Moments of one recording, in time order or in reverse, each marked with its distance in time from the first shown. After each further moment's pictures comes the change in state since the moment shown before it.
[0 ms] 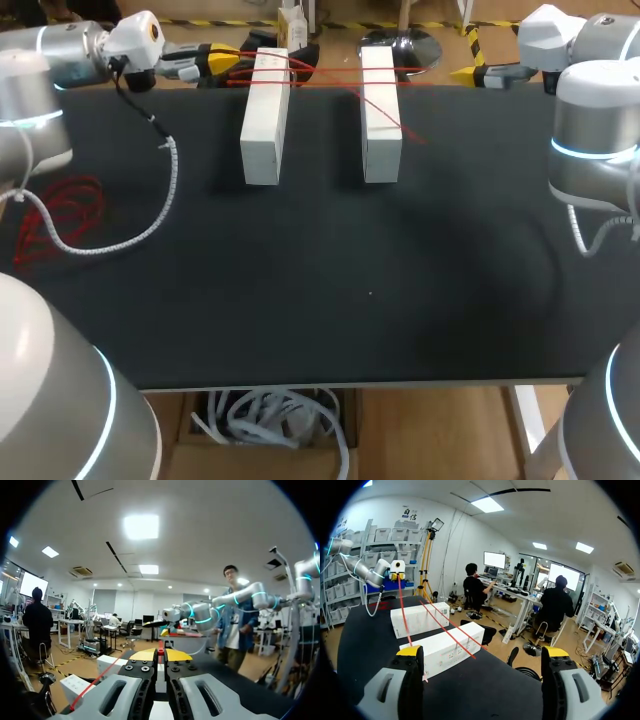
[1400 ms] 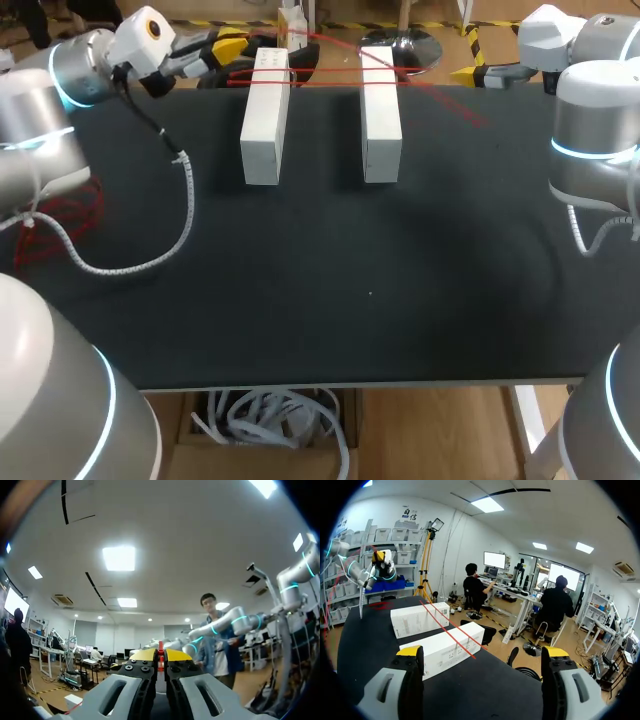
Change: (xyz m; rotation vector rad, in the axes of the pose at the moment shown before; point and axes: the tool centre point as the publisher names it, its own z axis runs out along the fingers) left arm 0.111 -0.086 0.047 0.302 0.172 0.054; right arm 0.000 0.000 0.000 0.000 0.000 0.000
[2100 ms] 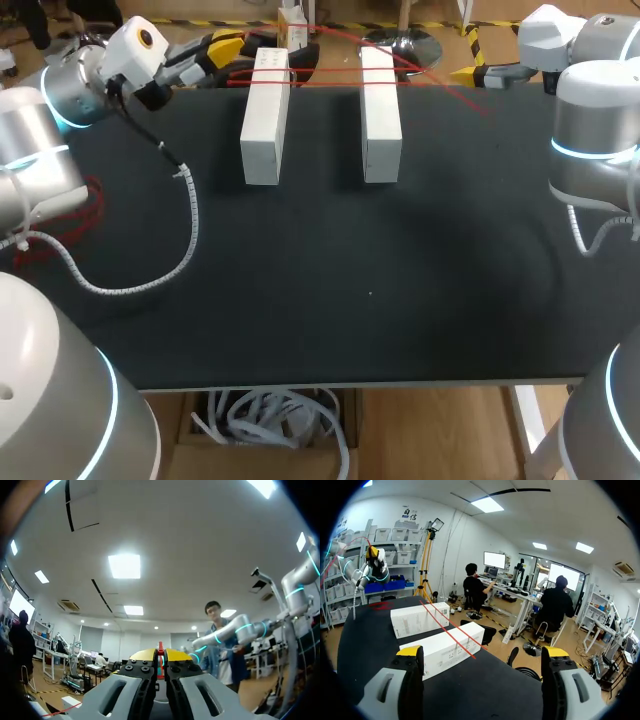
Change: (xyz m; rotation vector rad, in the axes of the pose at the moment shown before) left arm 0.023 -0.018 0.011 0.075 -0.063 0.000; right arm 0.000 0.000 0.000 0.000 0.000 0.000
